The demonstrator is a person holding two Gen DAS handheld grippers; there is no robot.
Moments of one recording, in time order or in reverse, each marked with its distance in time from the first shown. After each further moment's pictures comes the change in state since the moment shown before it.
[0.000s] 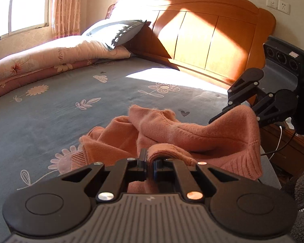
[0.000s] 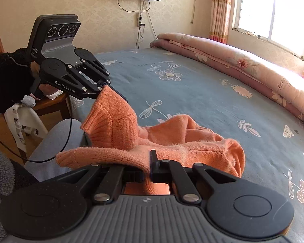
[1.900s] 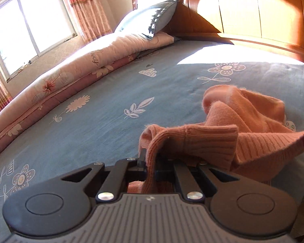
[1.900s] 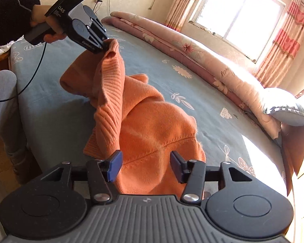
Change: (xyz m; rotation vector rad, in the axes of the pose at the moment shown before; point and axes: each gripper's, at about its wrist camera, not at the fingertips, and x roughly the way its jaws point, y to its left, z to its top) left arm 0.136 0.035 0.048 0.214 0.089 0.373; right arm 0.011 -0.038 -0.096 -0.106 0.084 -0.366
